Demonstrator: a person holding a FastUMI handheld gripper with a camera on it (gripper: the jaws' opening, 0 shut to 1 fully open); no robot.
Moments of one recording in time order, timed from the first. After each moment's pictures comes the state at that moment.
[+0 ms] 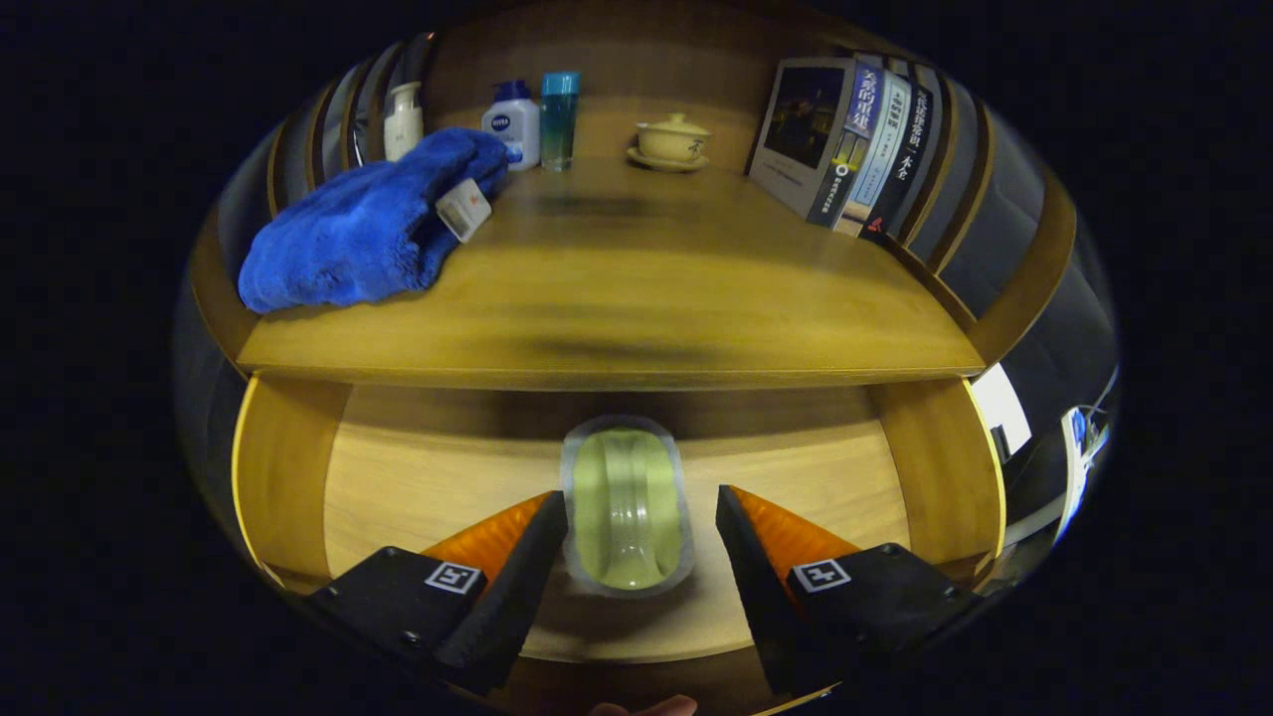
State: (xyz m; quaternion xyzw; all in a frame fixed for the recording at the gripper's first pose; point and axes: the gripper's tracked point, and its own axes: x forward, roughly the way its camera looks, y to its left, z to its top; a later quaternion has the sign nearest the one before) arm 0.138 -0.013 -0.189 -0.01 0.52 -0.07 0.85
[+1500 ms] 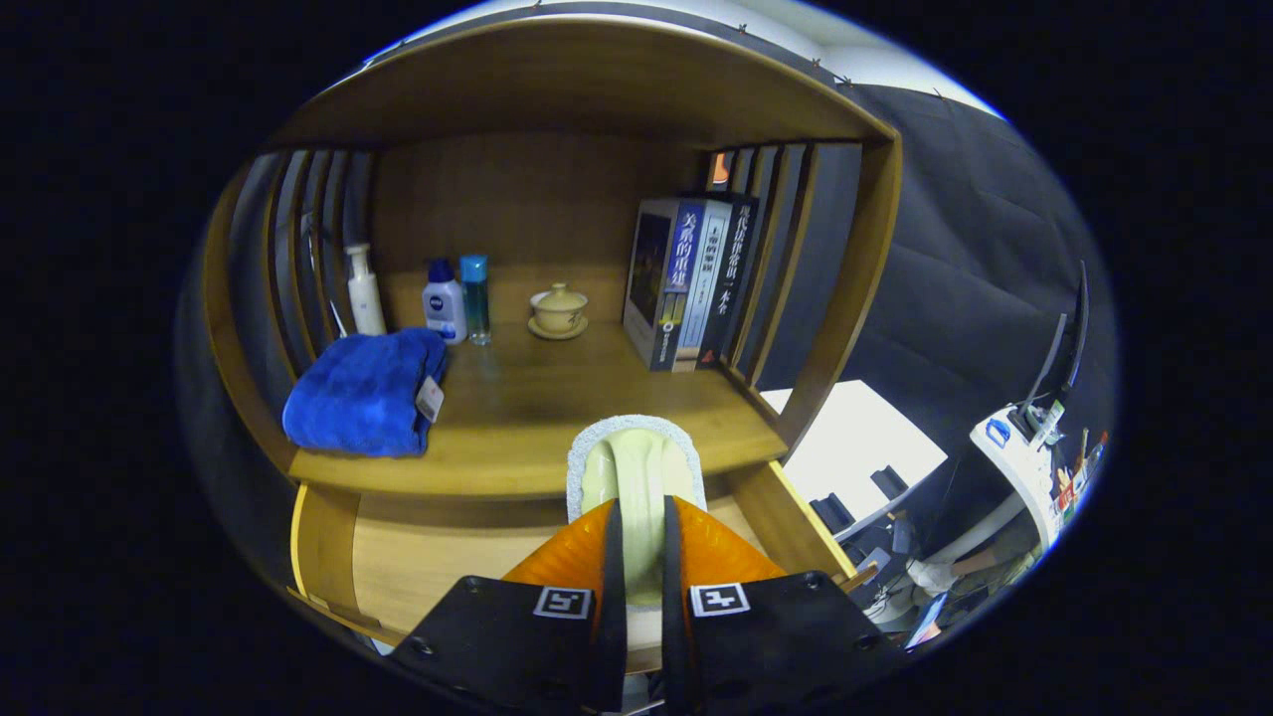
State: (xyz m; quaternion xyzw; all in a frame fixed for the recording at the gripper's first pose) arm 0.133 -0.078 -0.013 0.00 0.34 -0.16 0.93
